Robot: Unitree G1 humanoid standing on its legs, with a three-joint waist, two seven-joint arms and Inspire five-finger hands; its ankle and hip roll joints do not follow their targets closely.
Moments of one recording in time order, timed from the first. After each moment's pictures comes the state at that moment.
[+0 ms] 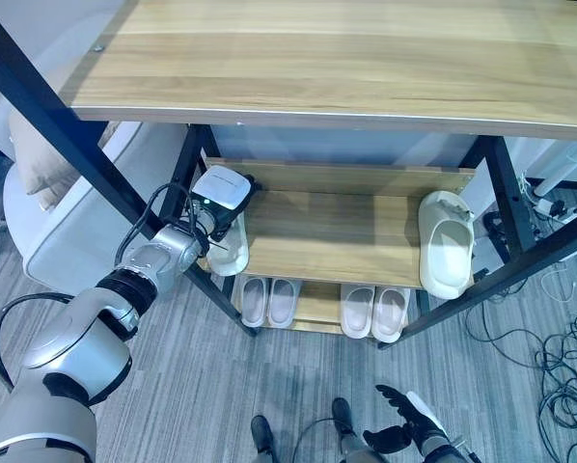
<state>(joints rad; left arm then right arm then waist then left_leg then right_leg) -1.03 0.65 -0.90 0.86 0.67 -0.09 0.27 0.15 -0.42 0.39 0.70 -0.17 -0.13 -0.16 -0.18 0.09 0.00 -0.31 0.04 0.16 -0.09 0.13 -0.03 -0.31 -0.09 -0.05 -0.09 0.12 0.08</state>
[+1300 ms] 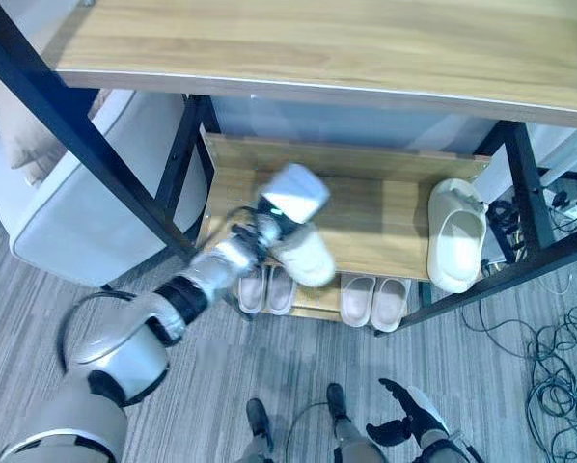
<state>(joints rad) -1.03 0.28 -0.96 0.60 0.95 -0.04 0.37 0.05 -0.42 0.43 0.77 -0.17 -0.16 -0.24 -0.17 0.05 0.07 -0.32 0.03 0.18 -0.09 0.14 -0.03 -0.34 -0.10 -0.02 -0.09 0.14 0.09</state>
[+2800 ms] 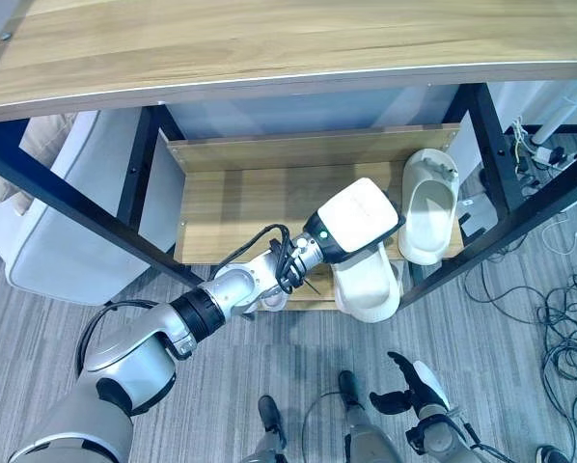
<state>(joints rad) -0.98 0.42 -0.98 0.48 0.99 -0.13 0.49 -0.06 -0.39 0.44 0.89 -0.10 -0.16 -0.33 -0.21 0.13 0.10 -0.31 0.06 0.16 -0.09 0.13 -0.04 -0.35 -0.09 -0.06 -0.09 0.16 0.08</state>
